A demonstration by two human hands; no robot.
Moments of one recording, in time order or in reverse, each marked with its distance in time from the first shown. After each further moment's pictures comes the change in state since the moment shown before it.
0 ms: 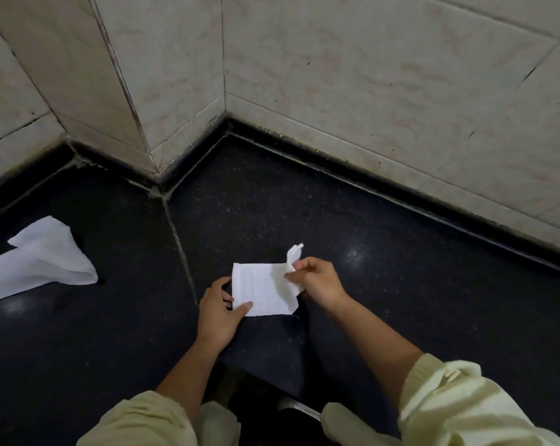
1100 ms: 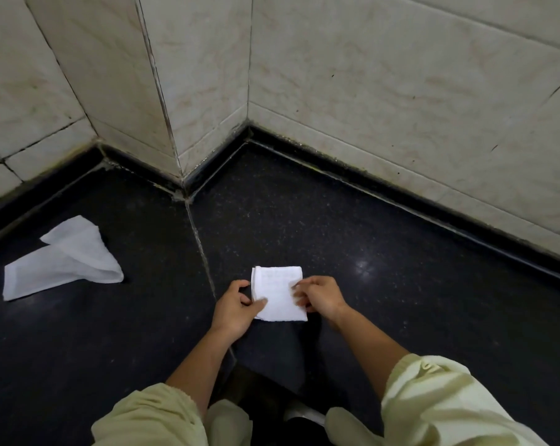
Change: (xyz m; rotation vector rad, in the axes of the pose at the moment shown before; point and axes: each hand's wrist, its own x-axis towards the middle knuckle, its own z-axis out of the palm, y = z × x) left_hand 0.006 0.016 -0.024 0.012 -0.147 -0.129; right_hand 0.004 0.009 0.034 -0.105 -0.006 0.152
